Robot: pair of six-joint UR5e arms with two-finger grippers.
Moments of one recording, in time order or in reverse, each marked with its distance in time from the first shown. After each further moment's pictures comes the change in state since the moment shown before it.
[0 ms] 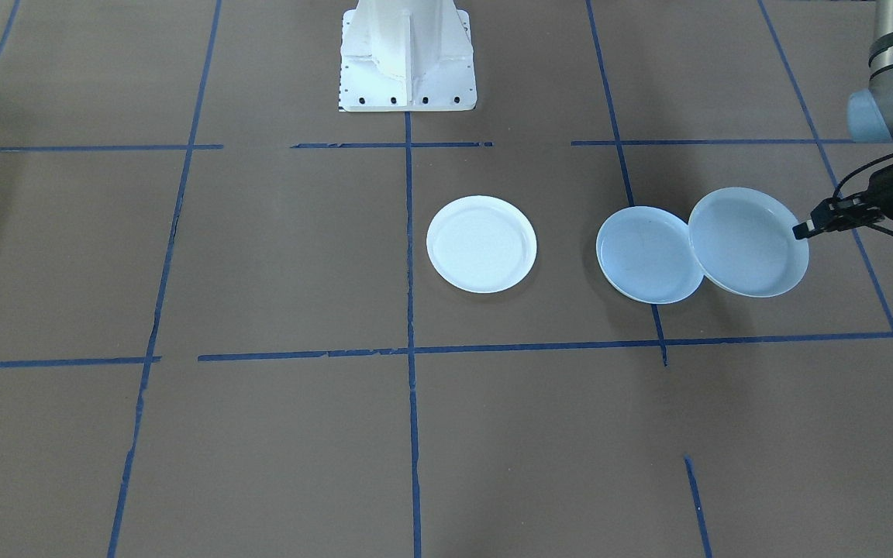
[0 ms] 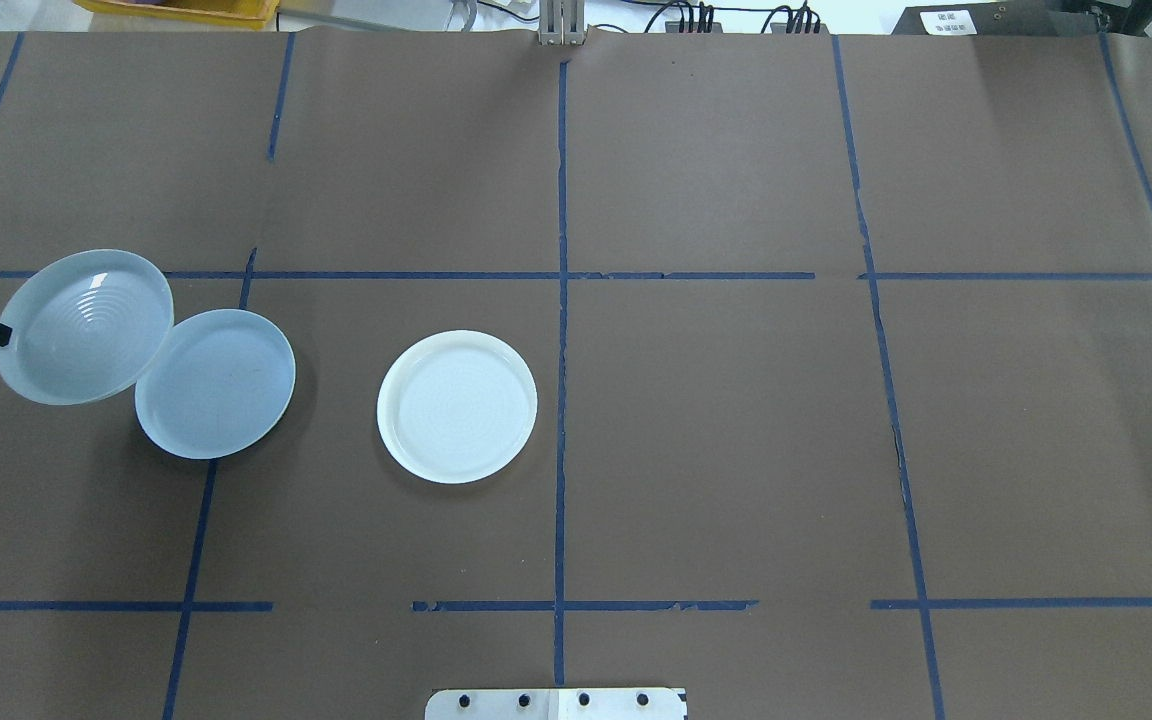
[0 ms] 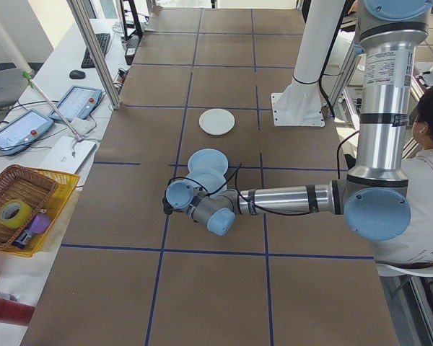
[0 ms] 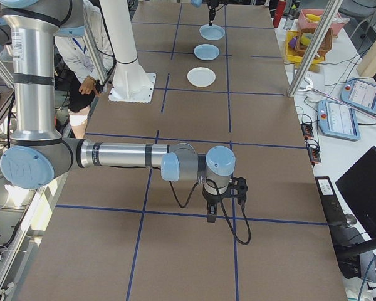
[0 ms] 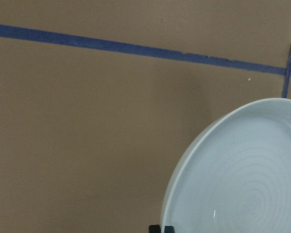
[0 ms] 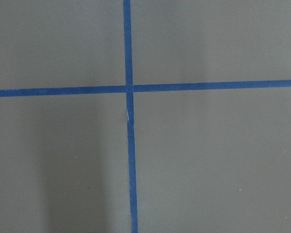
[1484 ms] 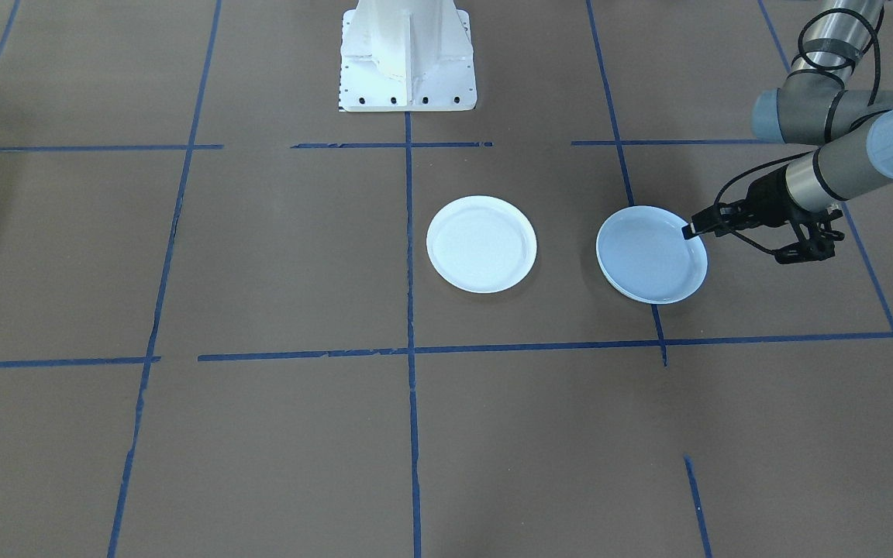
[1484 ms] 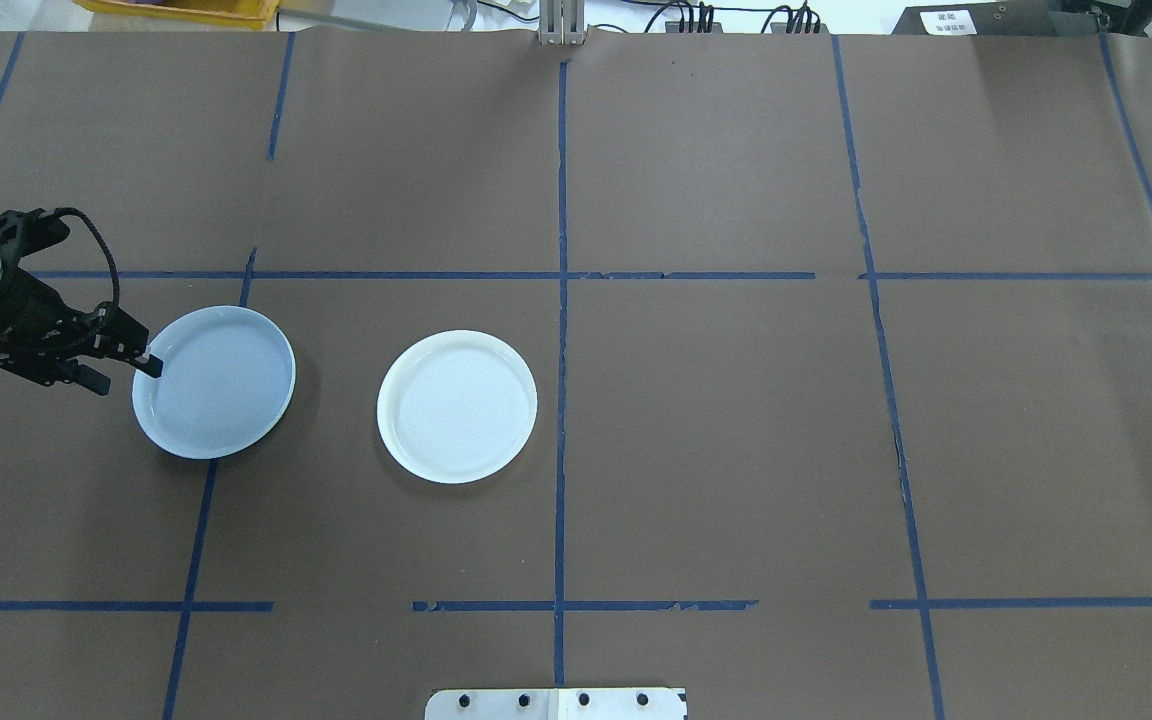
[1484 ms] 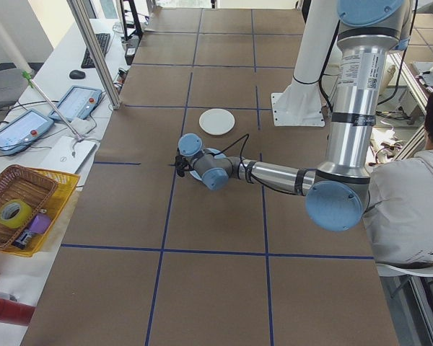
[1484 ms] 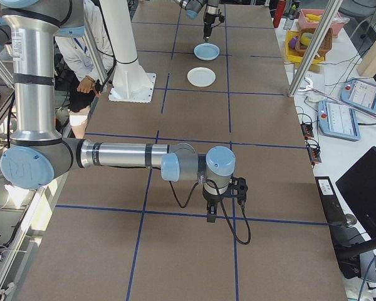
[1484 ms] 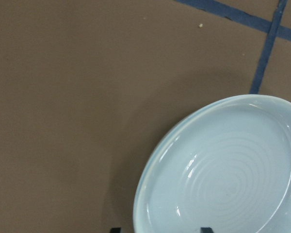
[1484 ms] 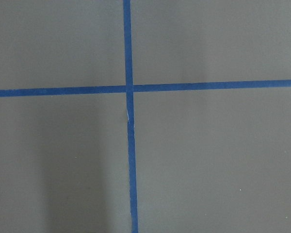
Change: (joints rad) left arm 0.211 -0.081 -0.057 -0.015 0.105 -0.258; right arm 0.000 0.000 0.000 0.000 0.000 0.000
